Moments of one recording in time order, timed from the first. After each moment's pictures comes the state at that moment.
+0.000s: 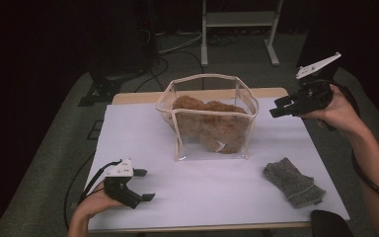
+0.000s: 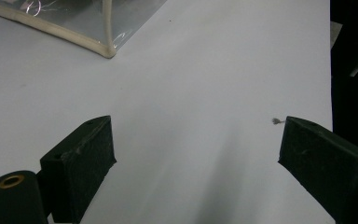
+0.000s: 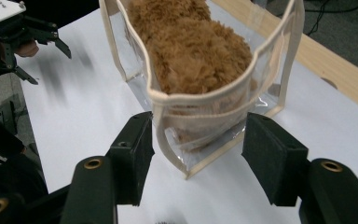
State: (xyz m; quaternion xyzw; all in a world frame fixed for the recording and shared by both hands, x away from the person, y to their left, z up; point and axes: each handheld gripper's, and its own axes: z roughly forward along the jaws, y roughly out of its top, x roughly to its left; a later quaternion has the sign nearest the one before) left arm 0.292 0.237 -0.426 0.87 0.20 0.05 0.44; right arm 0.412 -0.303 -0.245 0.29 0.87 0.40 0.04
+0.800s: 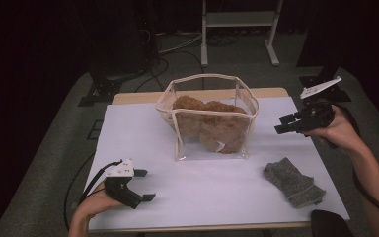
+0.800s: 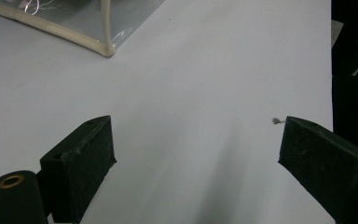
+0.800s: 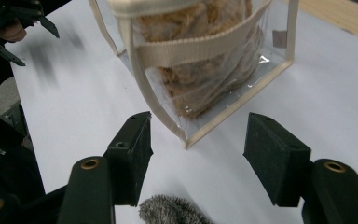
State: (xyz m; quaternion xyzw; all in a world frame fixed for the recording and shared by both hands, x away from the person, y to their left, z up) left arm 0.291 0.236 -0.426 0.88 0.20 0.05 0.43; right arm 0.404 -0.328 -0.303 0.32 0.86 0.40 0.01
